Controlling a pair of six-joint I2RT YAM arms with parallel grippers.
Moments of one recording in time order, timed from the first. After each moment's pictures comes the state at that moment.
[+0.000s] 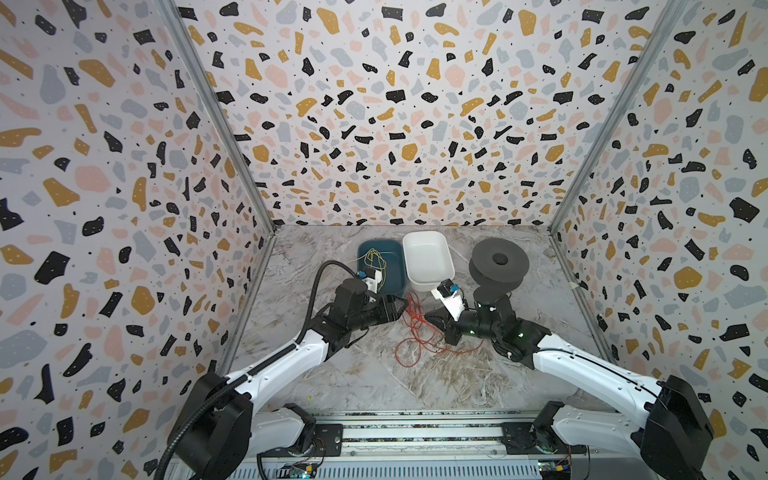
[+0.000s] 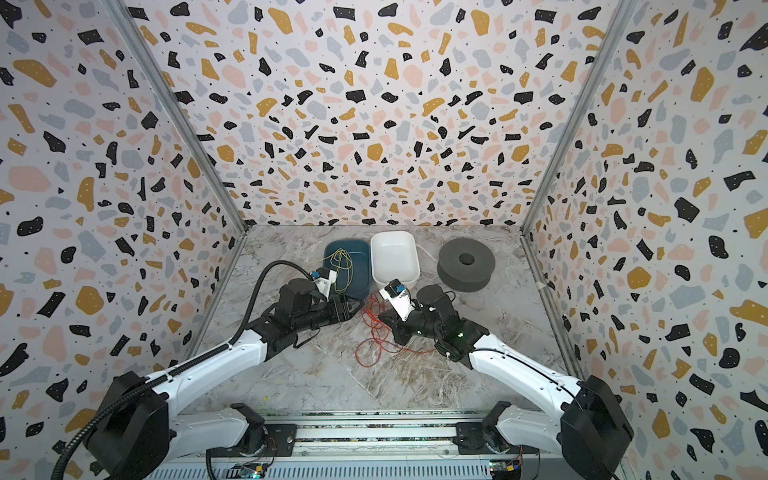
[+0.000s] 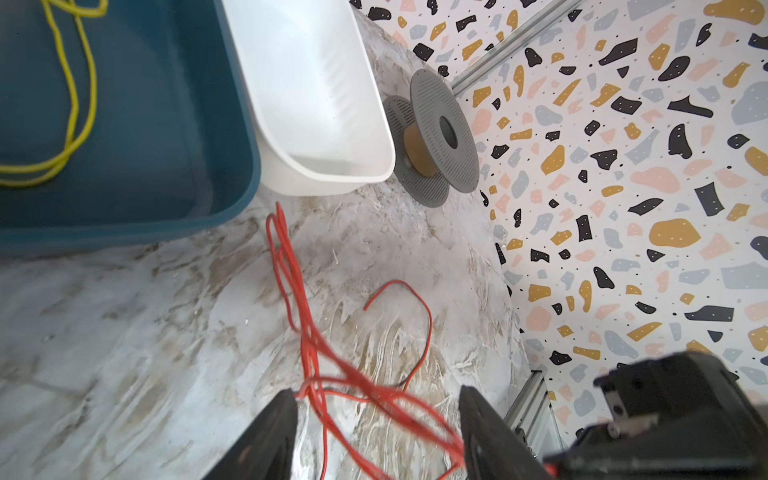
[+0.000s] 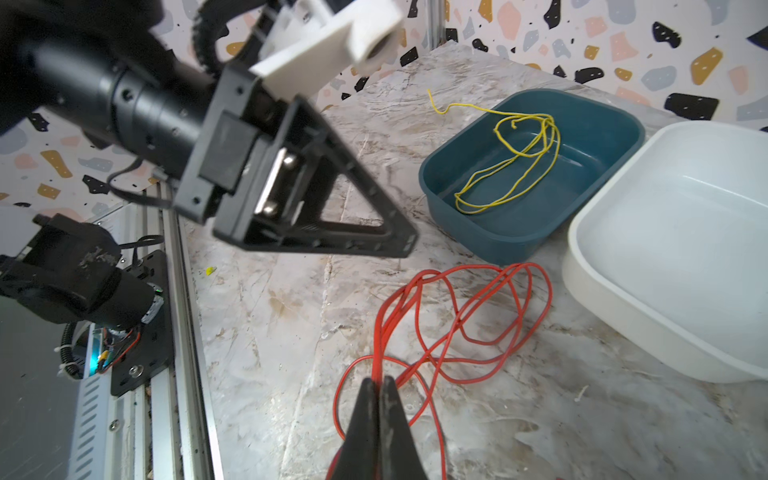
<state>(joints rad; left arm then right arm) -0.54 1.19 0.64 0.05 0.35 -0.74 0.73 1.16 0.74 -0.03 -0.37 0.05</state>
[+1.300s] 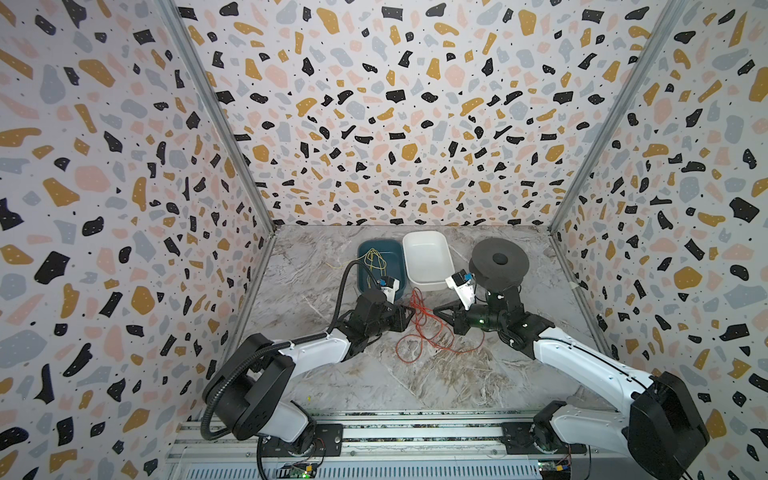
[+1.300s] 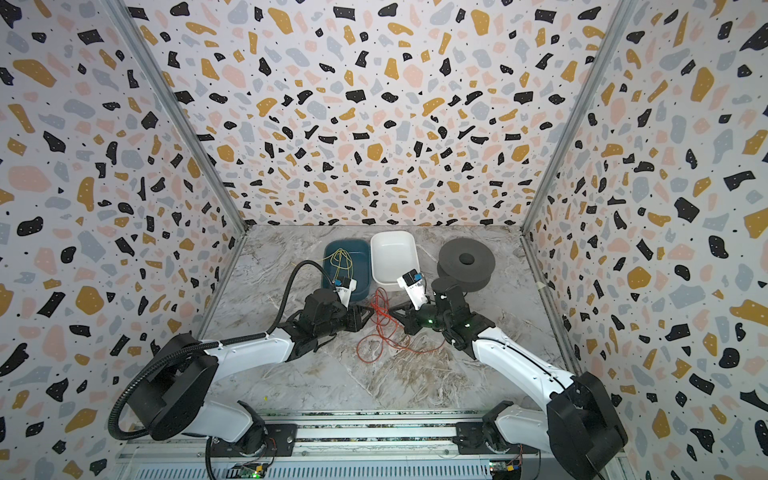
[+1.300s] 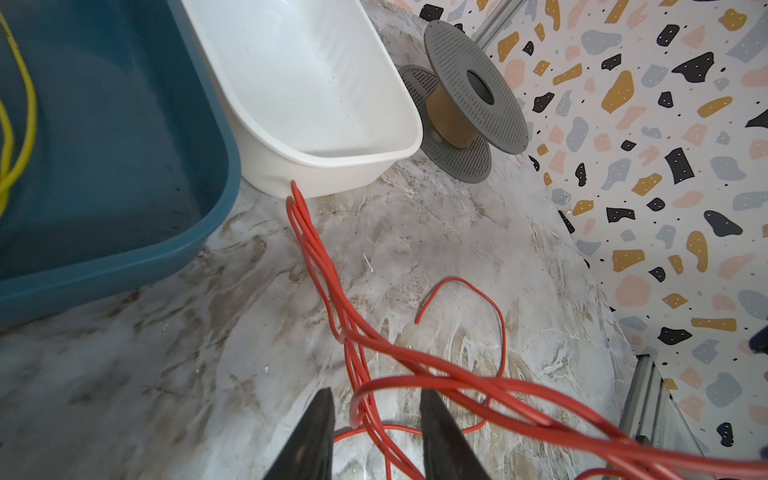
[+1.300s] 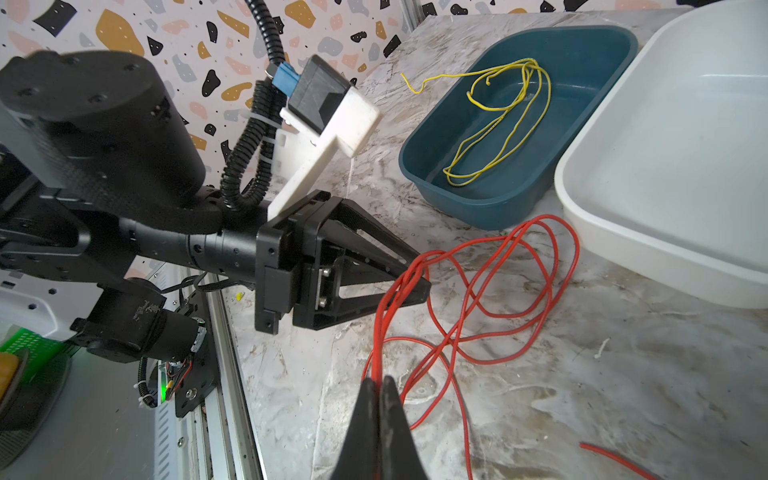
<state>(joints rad) -0.64 1.47 0.64 0.31 0.22 -0.54 0.58 1.20 0.72 0.00 -0.57 0.22</state>
